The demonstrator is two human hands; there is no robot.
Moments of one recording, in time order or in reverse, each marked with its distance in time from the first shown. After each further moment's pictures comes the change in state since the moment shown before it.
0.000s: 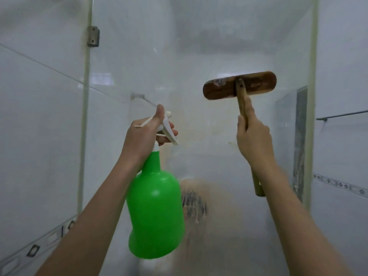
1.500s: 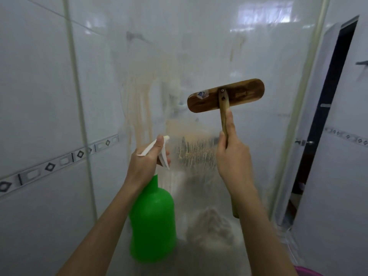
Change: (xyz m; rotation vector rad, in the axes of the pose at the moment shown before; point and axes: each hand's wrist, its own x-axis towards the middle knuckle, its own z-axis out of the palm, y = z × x) left_hand -0.145 -0.121 0.047 0.157 0.063 -0.296; right_hand -0.147 0.076 -0.015 0.109 -0.336 0.113
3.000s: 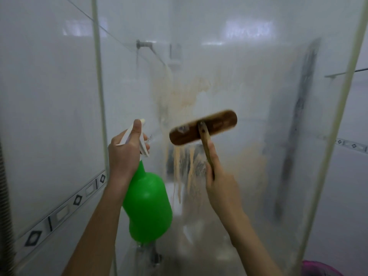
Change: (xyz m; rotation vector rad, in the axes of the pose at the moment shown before) left_hand 0.107 0.004 -0.166 -0.038 0.163 0.154; right_hand -0.037 -0.095 0.160 -0.081 0.012 -0.051
